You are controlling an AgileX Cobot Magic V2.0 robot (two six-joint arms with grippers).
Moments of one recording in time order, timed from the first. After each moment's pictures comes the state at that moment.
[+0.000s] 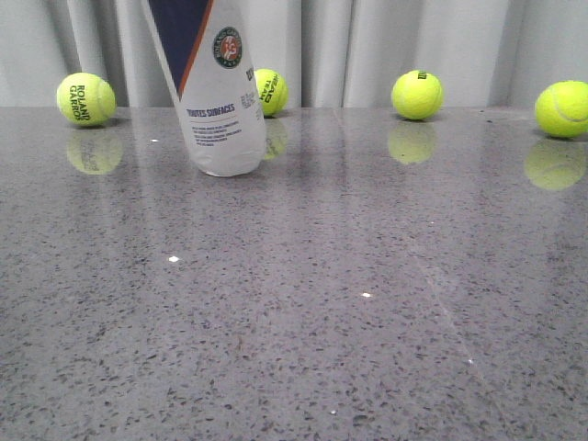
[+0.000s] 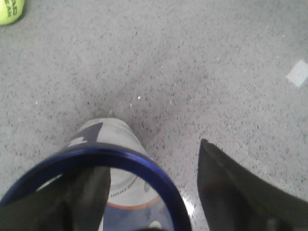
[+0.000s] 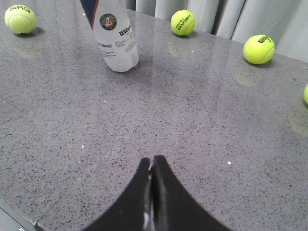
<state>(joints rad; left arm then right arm) -0.46 1.79 -2.03 -0.25 1.26 0.23 0.56 0.16 -0.58 0.04 0.78 -0.02</state>
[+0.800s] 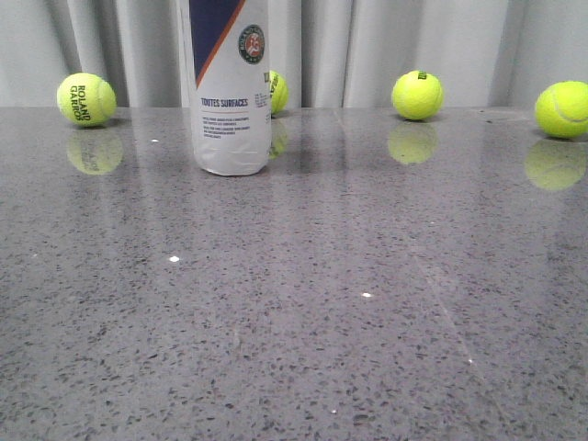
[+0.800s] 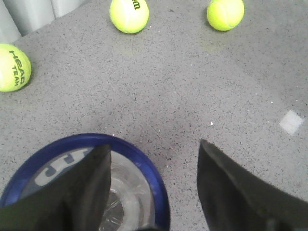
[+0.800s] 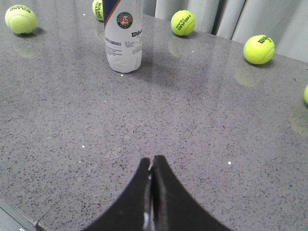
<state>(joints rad) -0.46 1.85 -2.10 -0.31 1.11 0.23 0.56 0.16 -0.58 0.04 0.78 -0.02</state>
